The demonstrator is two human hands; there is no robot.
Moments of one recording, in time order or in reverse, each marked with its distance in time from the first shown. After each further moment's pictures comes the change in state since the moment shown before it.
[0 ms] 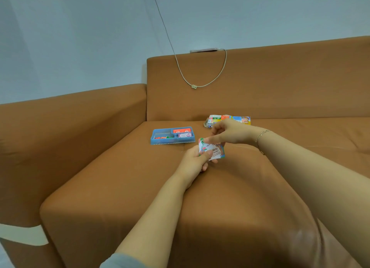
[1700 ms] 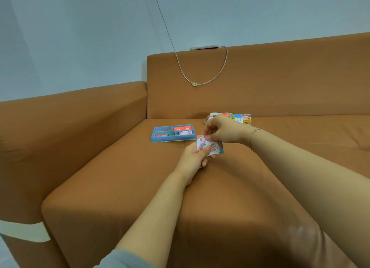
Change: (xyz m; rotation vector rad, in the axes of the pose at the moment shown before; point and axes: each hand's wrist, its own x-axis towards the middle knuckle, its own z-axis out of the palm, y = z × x) left_hand 0.000 0.001 -0.002 -0.050 0.061 -0.008; right_hand 0.002 -0.017 0.012 -0.110 0.047 -0.117
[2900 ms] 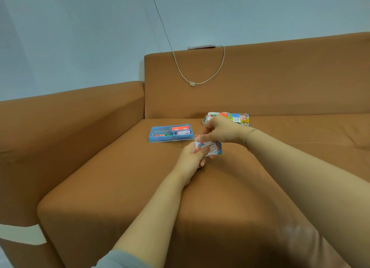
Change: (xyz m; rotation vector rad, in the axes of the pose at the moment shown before) left_hand 0.003 -0.004 -0.001 0.028 0.001 -0.008; right_hand 0.000 -0.002 0.003 -0.018 0.020 0.095
